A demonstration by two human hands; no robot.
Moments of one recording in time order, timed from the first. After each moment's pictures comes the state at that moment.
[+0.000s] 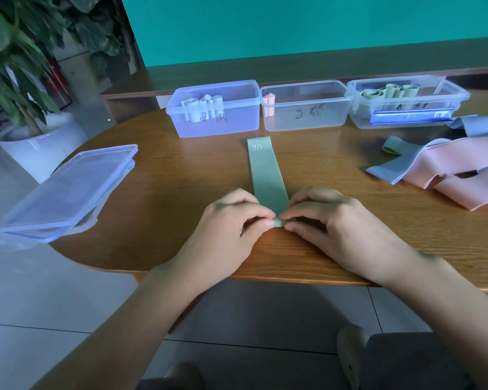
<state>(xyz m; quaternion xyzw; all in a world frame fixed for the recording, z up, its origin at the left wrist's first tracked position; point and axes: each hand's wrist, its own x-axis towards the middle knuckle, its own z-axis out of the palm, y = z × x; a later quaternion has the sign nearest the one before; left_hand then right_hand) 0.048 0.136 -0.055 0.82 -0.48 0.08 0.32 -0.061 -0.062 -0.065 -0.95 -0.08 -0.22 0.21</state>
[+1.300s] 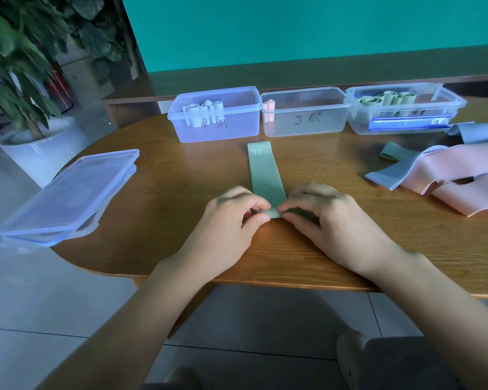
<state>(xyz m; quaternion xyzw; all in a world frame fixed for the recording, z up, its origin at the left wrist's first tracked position) 0.062 0.126 -0.056 0.84 -0.45 0.08 0.30 -0.043 -0.065 -0.069 -0.94 -0.05 -0.26 0.20</state>
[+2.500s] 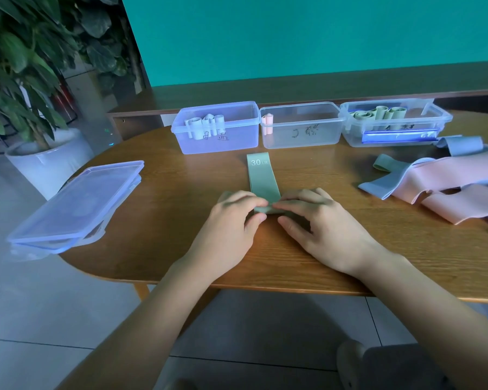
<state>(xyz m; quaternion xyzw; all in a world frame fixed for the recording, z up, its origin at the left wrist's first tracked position) 0.074 0.116 -0.062 0.84 -0.44 0.12 0.29 -0.036 -0.066 -0.069 -0.96 -0.01 -0.20 0.18</state>
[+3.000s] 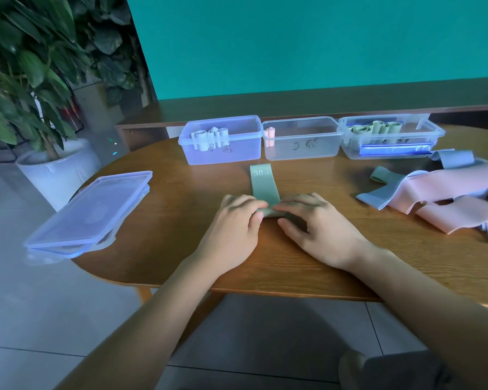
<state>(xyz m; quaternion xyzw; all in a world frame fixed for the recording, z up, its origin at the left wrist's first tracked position) 0.082 0.111 -0.061 0.84 -0.44 0.12 0.28 -0.023 -0.069 -0.063 -0.97 0.00 -0.19 0.18</state>
